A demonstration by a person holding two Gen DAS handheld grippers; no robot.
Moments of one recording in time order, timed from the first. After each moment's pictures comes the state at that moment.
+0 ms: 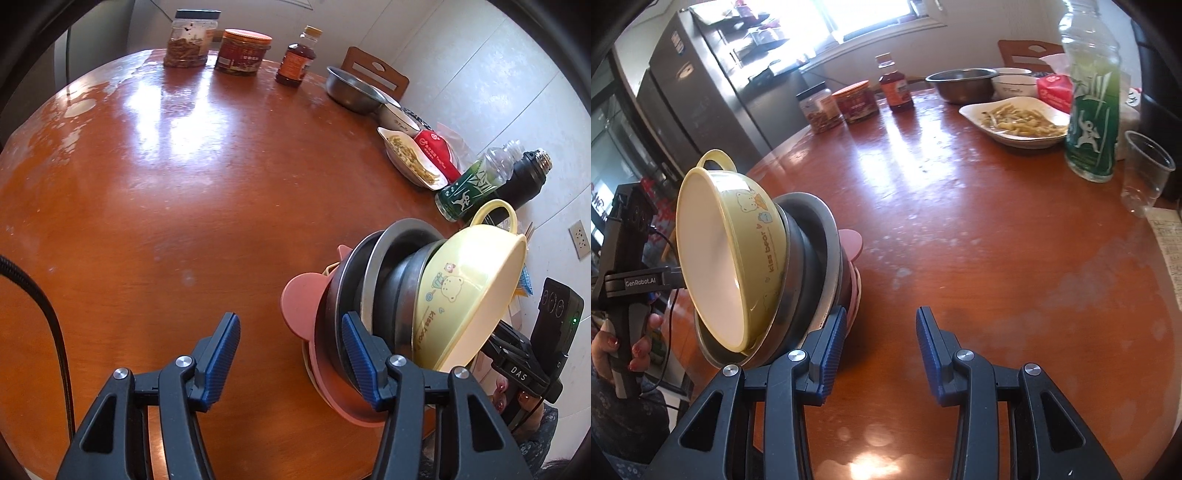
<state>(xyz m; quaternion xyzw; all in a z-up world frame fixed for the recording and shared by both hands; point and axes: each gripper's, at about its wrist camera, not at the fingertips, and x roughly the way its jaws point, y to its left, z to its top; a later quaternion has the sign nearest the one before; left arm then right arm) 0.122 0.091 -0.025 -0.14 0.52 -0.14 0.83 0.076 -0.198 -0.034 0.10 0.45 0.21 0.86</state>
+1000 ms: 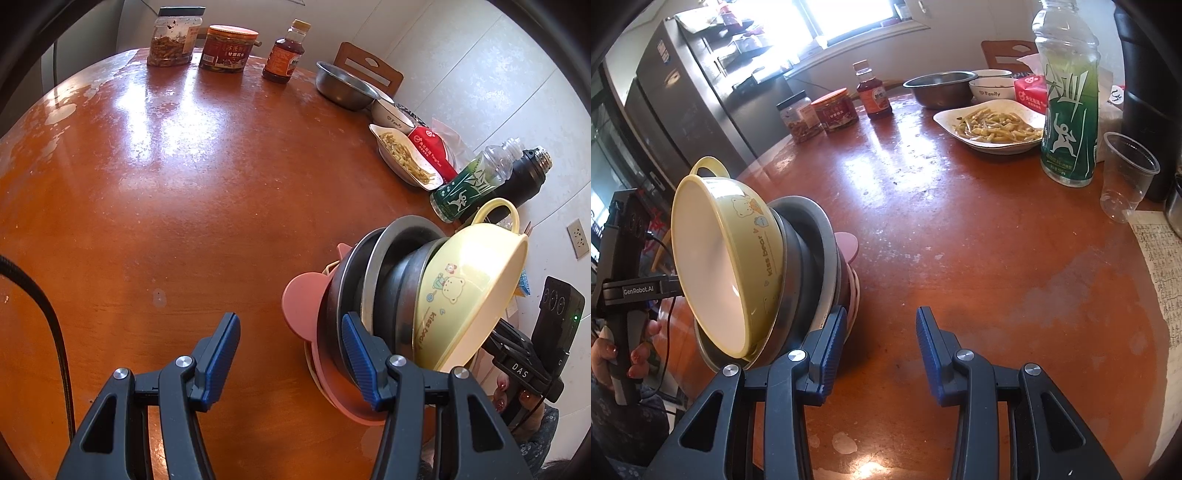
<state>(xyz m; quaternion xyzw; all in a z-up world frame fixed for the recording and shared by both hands) 0.140 0.075 -0.028 -0.14 0.53 -0.16 0.82 0.084 -0.213 -0.029 0.10 0.45 0.19 0.87</state>
